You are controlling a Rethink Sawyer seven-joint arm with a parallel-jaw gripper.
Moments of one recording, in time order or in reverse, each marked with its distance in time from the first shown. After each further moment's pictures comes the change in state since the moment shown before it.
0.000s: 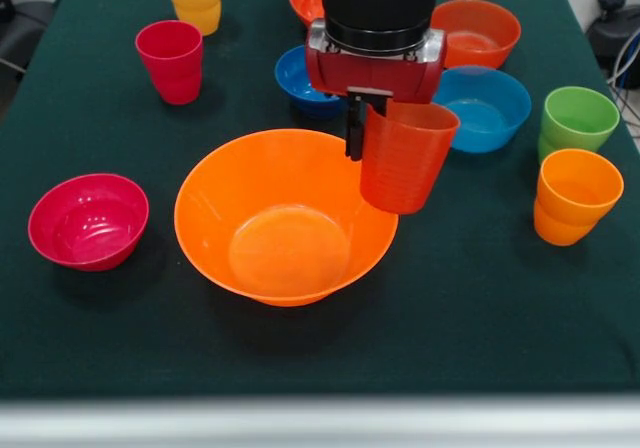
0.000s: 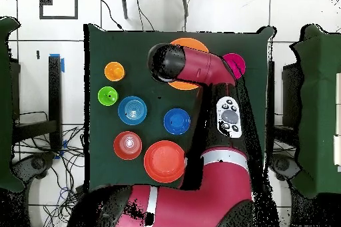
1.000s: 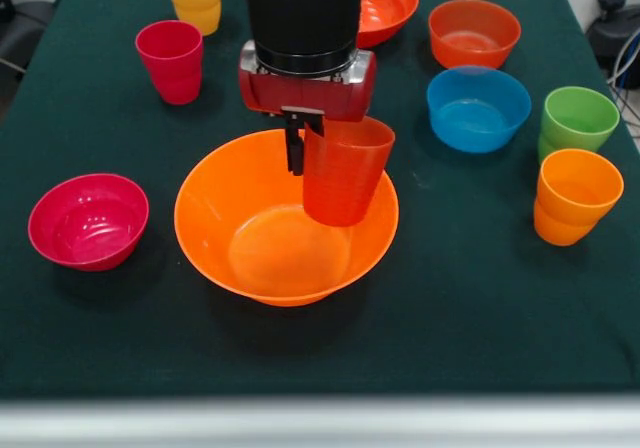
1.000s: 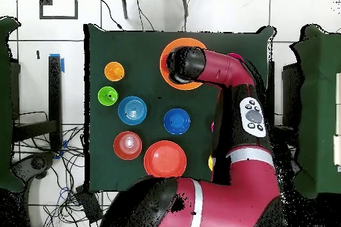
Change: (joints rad) arm -0.128 0.016 0.104 -0.005 -0.117 0.000 0.000
